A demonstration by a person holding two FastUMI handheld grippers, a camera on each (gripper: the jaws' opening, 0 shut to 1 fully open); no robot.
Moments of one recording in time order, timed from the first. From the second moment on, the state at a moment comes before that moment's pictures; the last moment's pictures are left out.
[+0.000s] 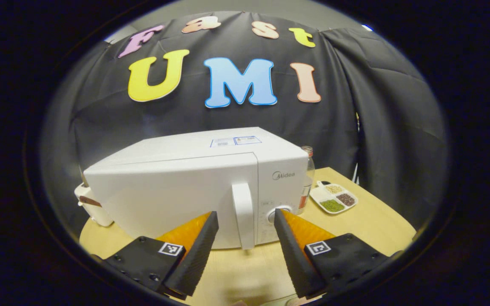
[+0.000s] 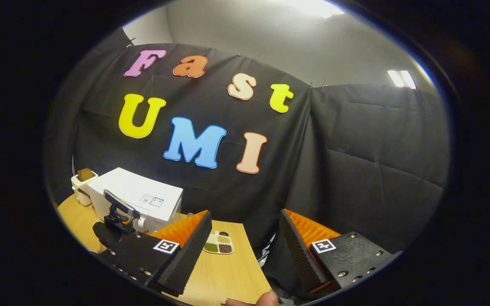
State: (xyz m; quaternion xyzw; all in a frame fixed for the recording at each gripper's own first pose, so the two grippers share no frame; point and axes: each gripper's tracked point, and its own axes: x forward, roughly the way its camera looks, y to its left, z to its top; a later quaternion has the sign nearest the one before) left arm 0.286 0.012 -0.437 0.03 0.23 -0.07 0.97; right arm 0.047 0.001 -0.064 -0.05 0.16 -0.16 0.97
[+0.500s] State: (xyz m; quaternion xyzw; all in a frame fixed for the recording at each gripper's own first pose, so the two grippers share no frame) left arm 0.311 0.008 -0.460 0.01 0.24 -0.05 0.97; right arm 0.047 0.007 -0.066 -0.03 0.16 -0.16 0.97
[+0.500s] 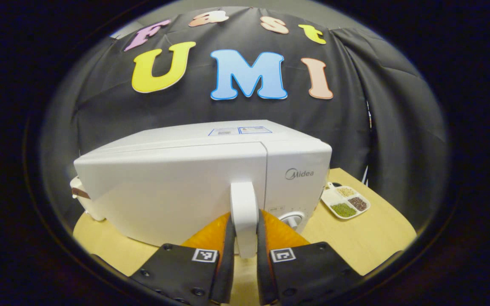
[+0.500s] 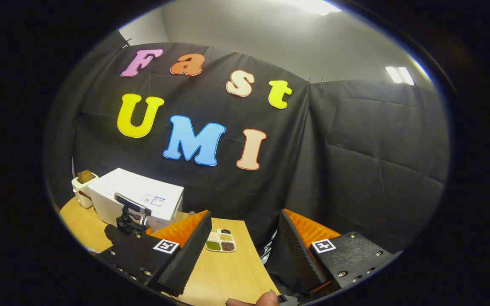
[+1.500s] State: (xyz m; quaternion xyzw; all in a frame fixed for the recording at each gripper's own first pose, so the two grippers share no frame) left arm 0.149 0.074 -0.440 0.01 0.27 -0.06 0.96; right arm -0.064 0.000 -0.053 0.02 0.12 -0.14 0.98
